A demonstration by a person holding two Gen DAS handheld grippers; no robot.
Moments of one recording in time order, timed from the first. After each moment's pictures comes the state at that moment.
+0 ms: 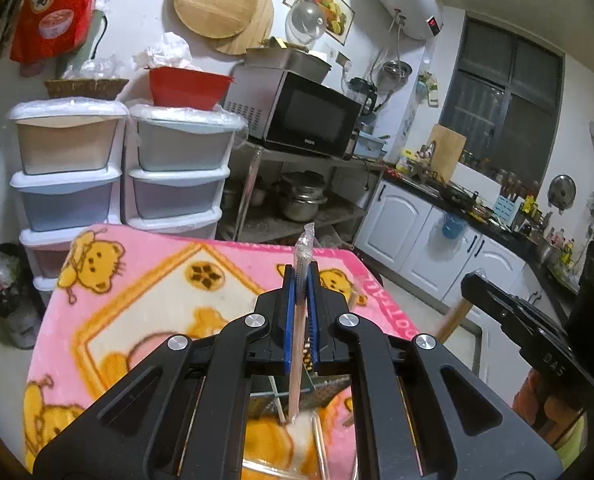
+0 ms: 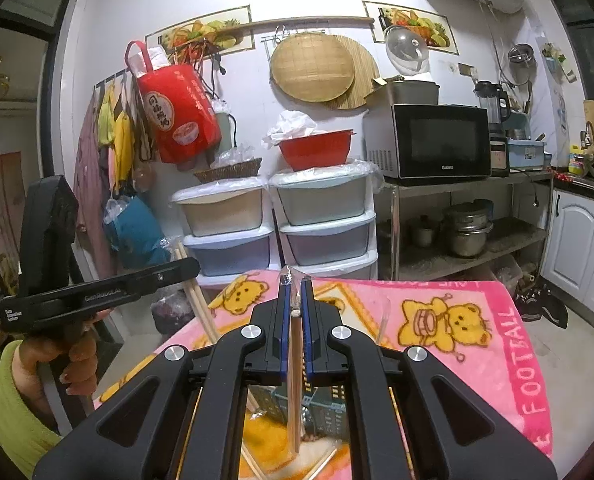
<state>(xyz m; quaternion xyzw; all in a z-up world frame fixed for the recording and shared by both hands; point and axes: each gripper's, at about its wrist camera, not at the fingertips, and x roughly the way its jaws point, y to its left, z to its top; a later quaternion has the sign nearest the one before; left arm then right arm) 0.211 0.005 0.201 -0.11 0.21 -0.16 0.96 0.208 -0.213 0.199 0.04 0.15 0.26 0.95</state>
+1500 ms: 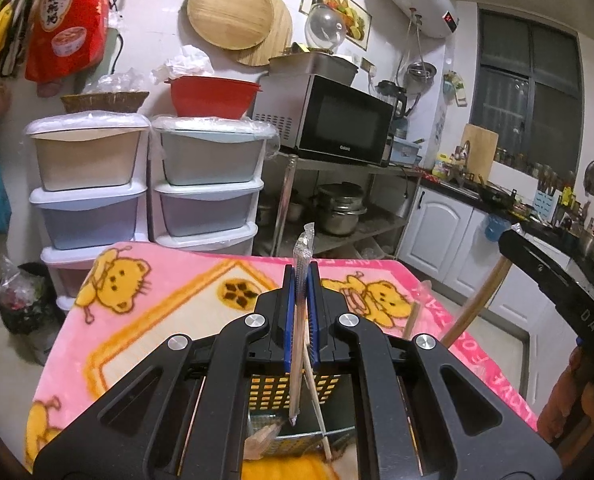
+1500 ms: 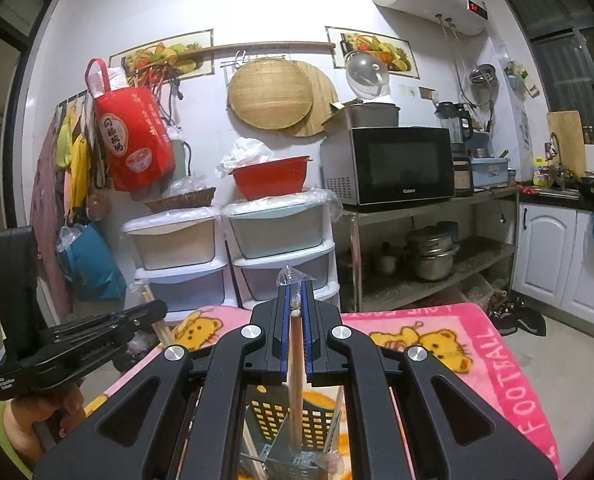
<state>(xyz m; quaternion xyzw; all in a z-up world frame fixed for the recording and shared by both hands) 0.247 -0.007 0.158 -0.07 0.18 -0.09 0.98 0.255 -0.209 0.168 0.05 0.10 0.18 0.98</state>
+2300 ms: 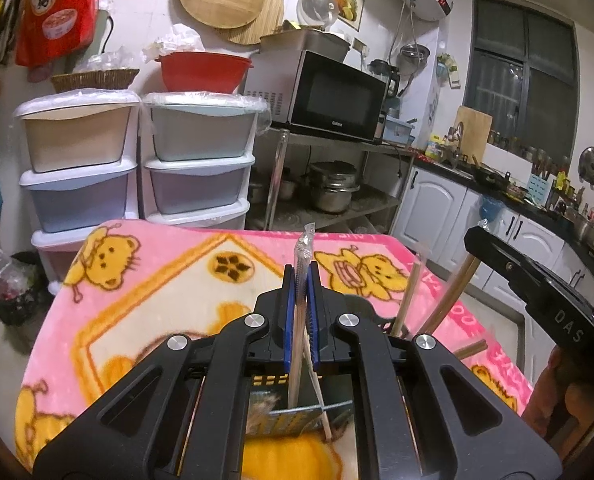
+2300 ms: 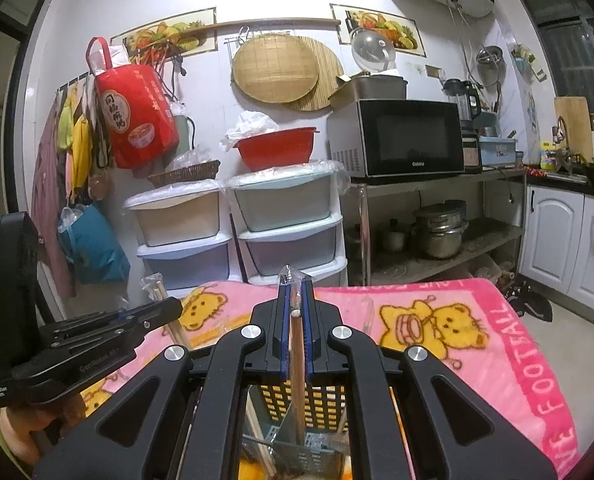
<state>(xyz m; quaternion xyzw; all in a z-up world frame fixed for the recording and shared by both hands) 0.248 -0.010 0.125 -0.06 0.21 -0.11 0.97 0.266 -0.196 0.137 0.05 0.14 0.19 0.97</state>
